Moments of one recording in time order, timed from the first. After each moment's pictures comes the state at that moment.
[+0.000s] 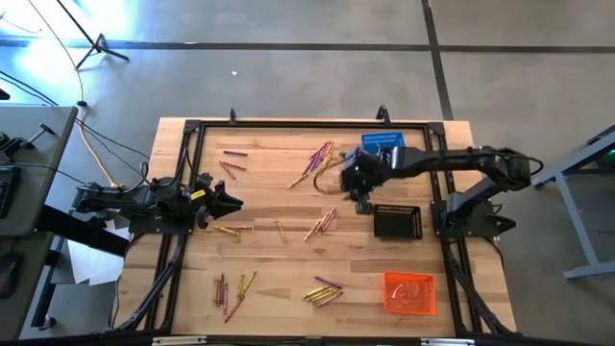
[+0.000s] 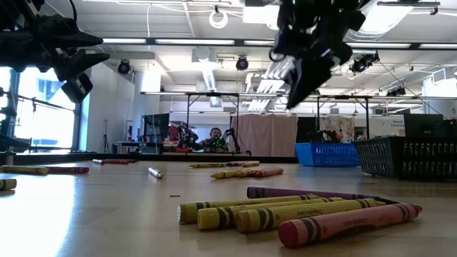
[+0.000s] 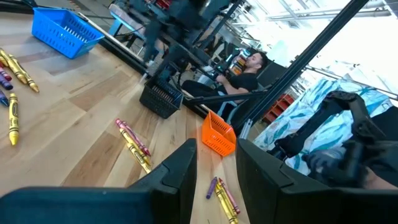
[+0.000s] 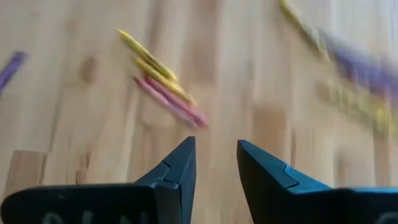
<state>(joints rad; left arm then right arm) -0.07 0.00 0.01 0.01 0.00 -0.66 -0.17 1.48 1.05 -0.57 -0.17 -0.30</state>
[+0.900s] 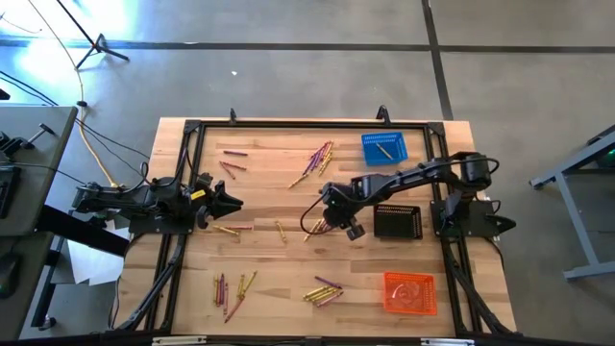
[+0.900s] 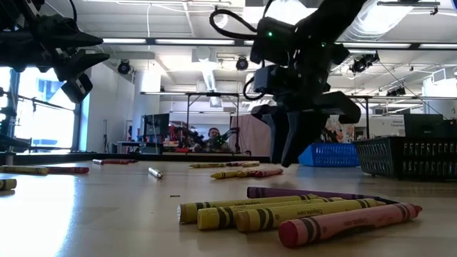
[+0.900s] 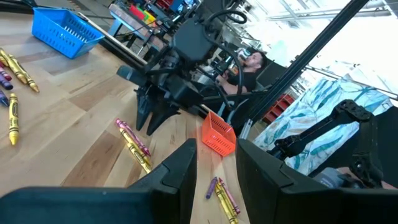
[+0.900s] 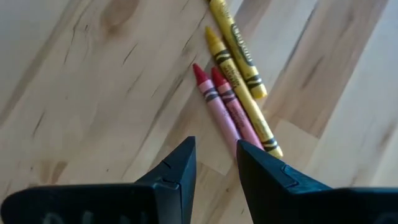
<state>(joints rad) -0.07 0.00 0.01 0.01 0.00 -0.66 -0.03 1.81 1.05 -0.39 -0.16 -0.53</state>
